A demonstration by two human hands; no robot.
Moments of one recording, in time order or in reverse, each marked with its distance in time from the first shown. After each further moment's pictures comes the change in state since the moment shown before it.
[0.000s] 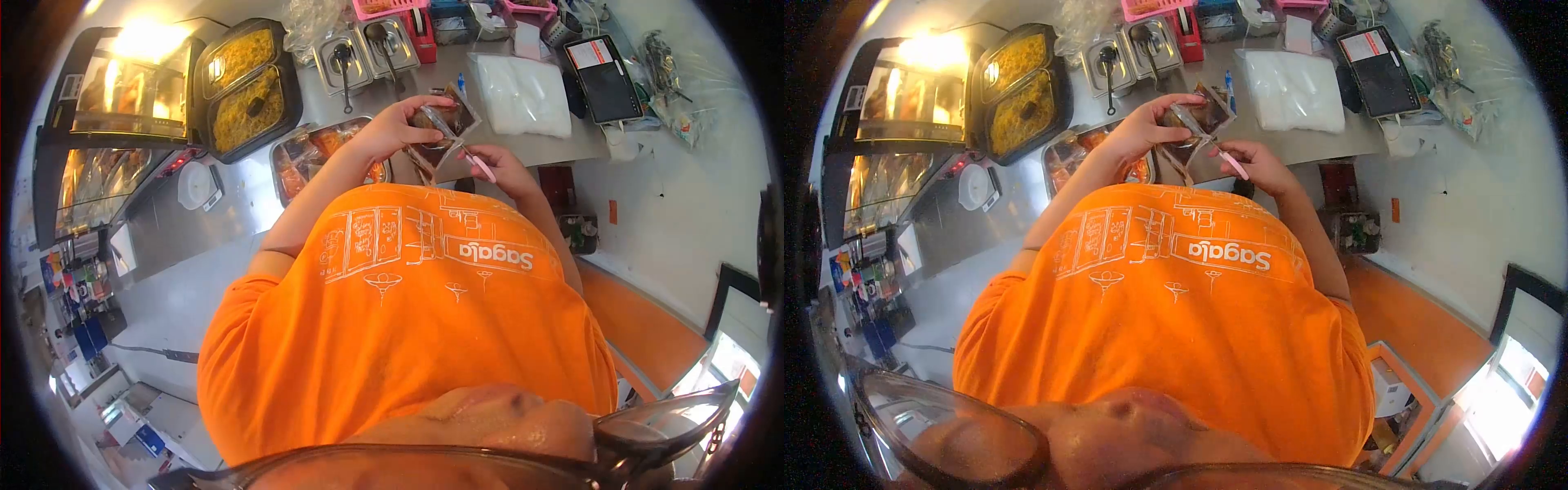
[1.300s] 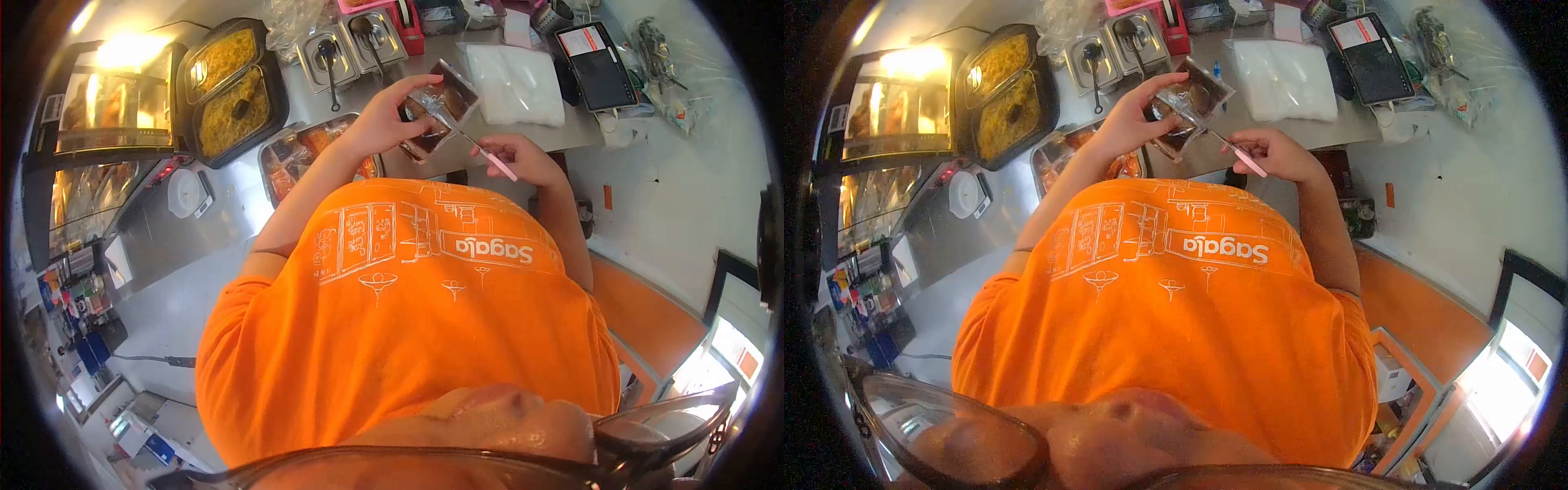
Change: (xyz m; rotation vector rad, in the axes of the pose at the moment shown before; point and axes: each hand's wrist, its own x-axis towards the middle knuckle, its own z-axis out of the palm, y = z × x) left_hand 0.005 0.010 -0.003 0.468 0.062 0.266; right_hand -0.019 -0.048 -0.026 -0.166 -0.110 0.063
